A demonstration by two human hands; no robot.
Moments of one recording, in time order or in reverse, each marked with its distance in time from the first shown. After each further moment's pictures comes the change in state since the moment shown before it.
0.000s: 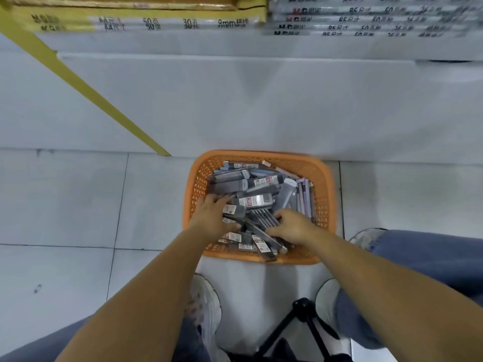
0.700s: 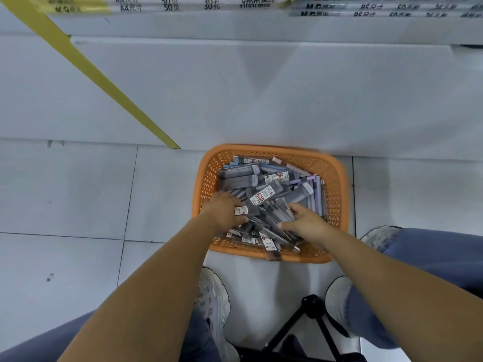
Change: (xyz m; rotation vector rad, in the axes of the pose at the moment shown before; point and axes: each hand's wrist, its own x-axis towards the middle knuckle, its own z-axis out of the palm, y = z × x) left_hand 0.009 0.003 -0.011 0.149 -0.178 0.038; right_hand 0.005 0.017 0.013 0.565 -0.059 0.070
